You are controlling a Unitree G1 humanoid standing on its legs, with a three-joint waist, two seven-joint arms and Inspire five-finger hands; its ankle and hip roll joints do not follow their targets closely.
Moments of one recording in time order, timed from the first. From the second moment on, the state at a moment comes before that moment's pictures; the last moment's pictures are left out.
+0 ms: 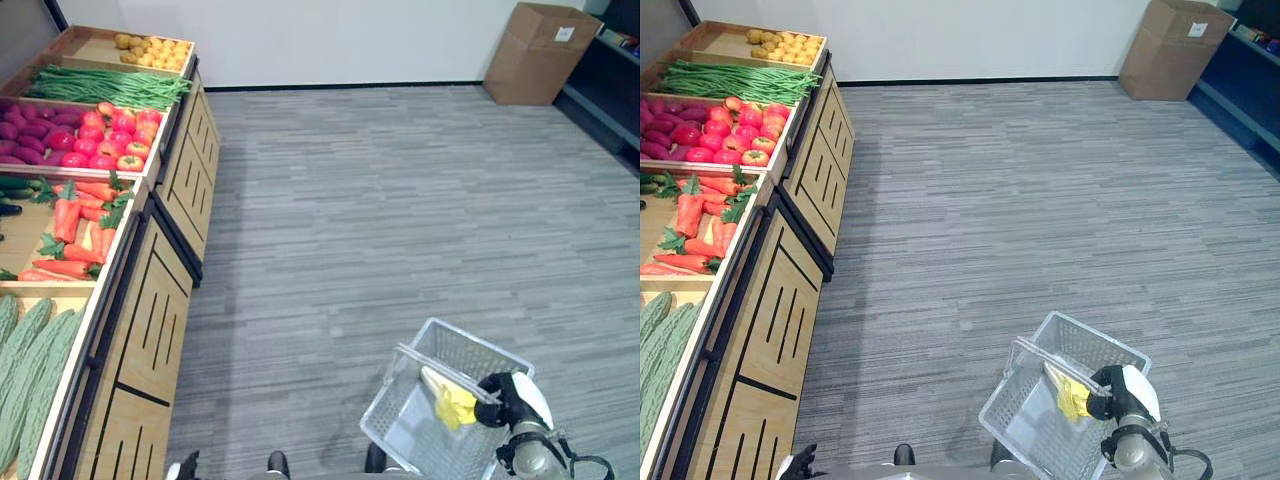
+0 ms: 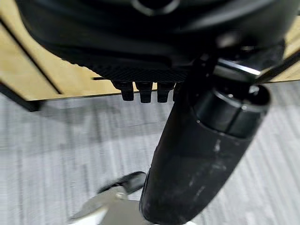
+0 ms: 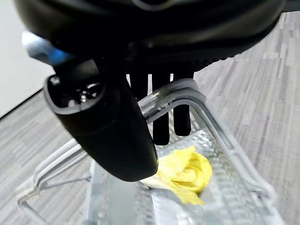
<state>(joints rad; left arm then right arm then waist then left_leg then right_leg) 0.20 0.22 -0.03 1.09 0.02 -0.09 0.24 0.14 -0.47 0.12 0.81 -0.28 -0.10 -0.32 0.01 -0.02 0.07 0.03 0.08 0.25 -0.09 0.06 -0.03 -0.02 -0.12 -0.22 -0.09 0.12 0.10</state>
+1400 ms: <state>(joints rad) -0.01 0.34 -0.13 1.14 0.08 -0.09 0.32 -0.02 -0.38 0.17 0.78 -0.26 -0.11 -0.35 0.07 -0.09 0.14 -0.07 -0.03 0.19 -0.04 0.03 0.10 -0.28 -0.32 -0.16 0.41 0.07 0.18</state>
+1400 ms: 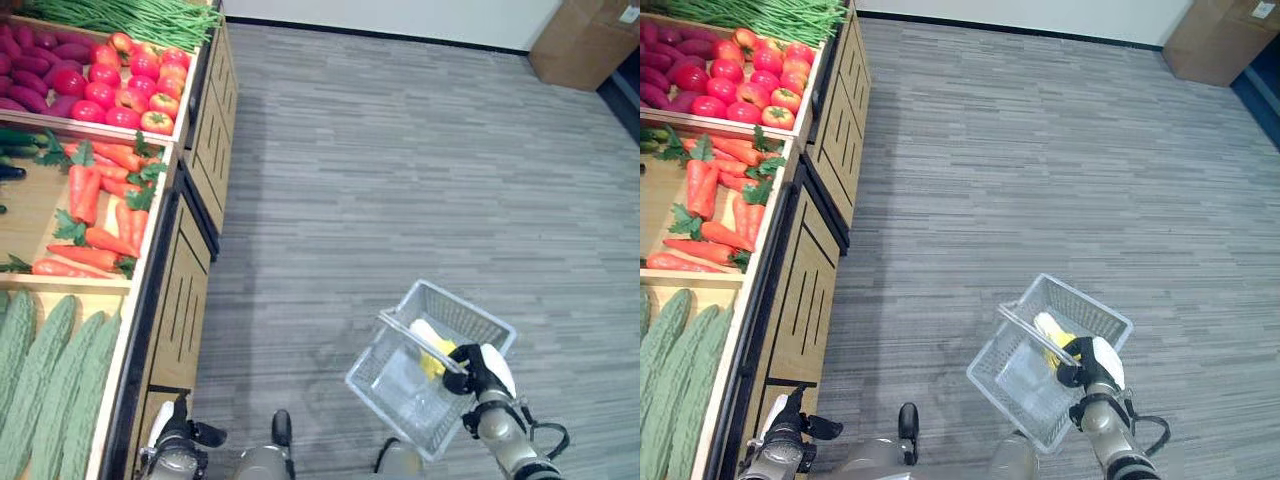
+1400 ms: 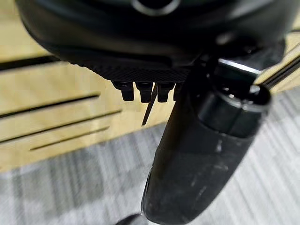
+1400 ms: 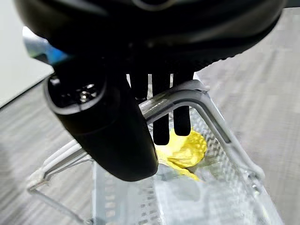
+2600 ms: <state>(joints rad) 0.01 0.21 -0.09 1.22 0.12 -0.06 0.30 0.05 -0.45 0.13 0.81 -0.26 -0.08 -0.35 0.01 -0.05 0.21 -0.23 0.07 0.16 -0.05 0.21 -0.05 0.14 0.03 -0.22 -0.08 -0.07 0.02</state>
